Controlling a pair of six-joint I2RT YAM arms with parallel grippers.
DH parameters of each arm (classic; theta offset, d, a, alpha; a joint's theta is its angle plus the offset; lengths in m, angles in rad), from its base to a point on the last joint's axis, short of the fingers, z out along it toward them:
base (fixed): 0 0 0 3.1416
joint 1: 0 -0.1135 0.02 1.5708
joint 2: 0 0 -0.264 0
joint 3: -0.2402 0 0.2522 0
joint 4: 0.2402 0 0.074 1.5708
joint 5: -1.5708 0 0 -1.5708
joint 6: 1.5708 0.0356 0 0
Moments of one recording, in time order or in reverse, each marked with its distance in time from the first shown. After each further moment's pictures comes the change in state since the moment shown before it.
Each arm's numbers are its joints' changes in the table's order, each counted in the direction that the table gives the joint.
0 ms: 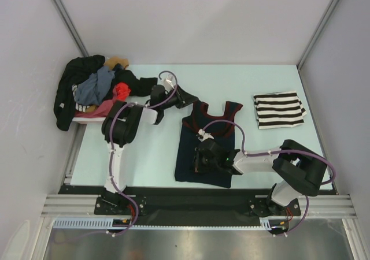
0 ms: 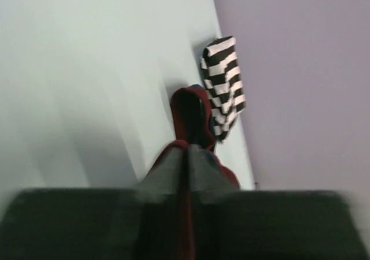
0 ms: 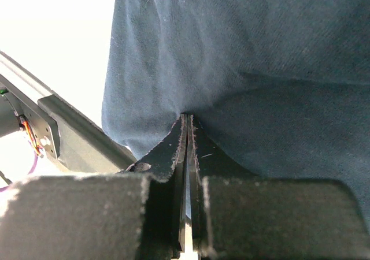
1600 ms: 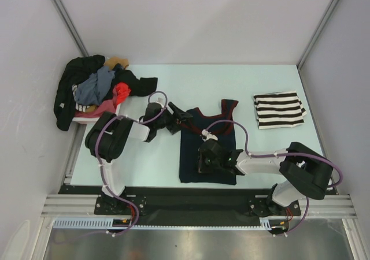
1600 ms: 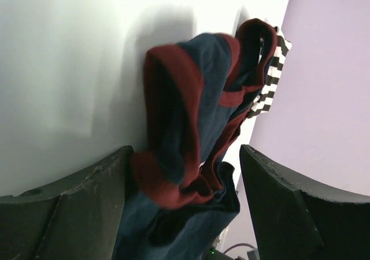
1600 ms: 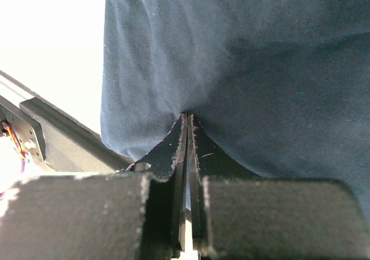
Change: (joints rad) left arm 0.045 -0.353 0.468 0.236 0.237 -0.160; right arm -0.003 -0.070 0.005 0.106 -0.056 0.007
